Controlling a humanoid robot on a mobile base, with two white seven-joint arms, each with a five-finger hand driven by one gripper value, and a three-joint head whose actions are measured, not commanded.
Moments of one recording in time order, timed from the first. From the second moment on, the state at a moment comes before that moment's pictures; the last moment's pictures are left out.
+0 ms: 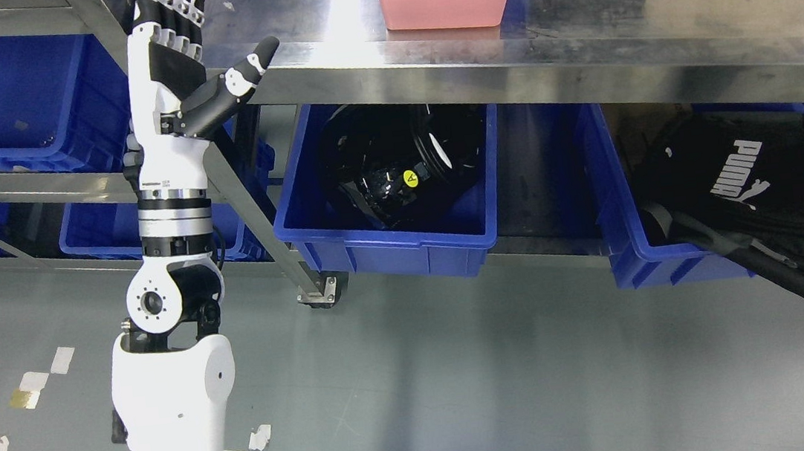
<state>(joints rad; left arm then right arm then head) -0.42 0.00 -0.09 -1.66 0.27 -0.23 -0.09 0.00 0.00 -0.05 0.00 0.00 -0.06 0.00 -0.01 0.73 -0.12</state>
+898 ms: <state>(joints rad) -0.78 0.15 -0.02 -1.56 0.14 -0.10 -0.81 0.00 0.00 -0.05 0.00 0.00 -0.05 0.00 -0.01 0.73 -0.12</state>
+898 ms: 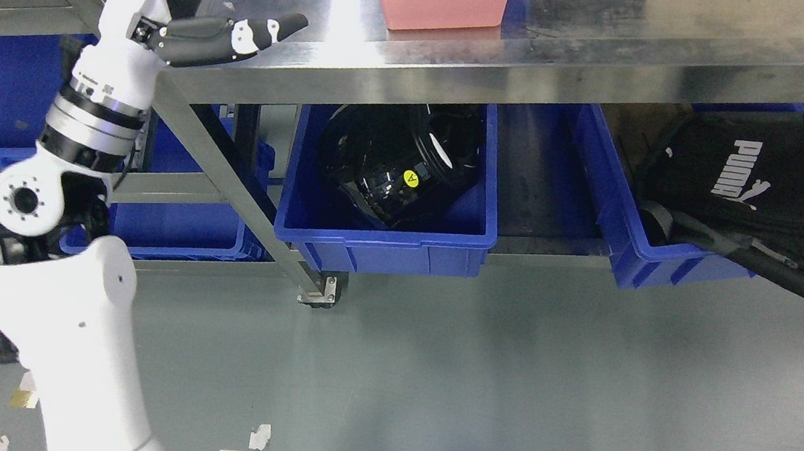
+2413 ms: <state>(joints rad) -1.24 0.05 -0.42 -1.00 -0.31 -0.02 -0.98 0.00 0.00 -0.05 0.00 0.00 -0.05 -0.01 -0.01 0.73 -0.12</state>
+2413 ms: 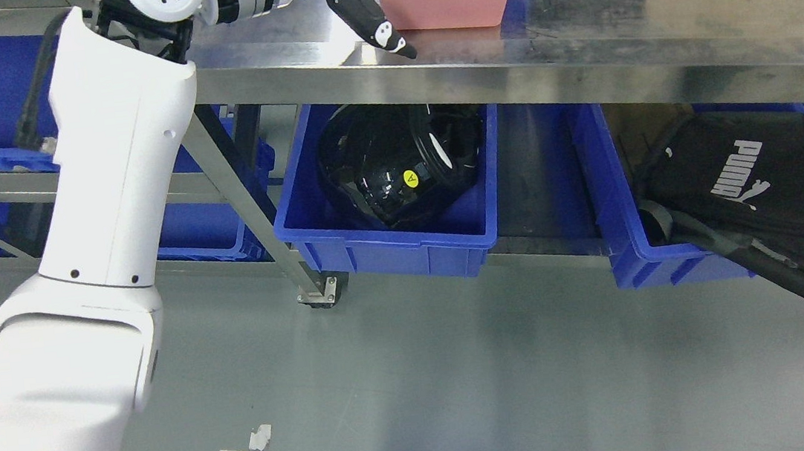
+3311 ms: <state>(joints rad) -1.24 0.01 -0.29 -0.87 -0.31 -0.11 -1.04 0.00 0.00 -0.05 0.00 0.00 -0.05 0.00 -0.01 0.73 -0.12</state>
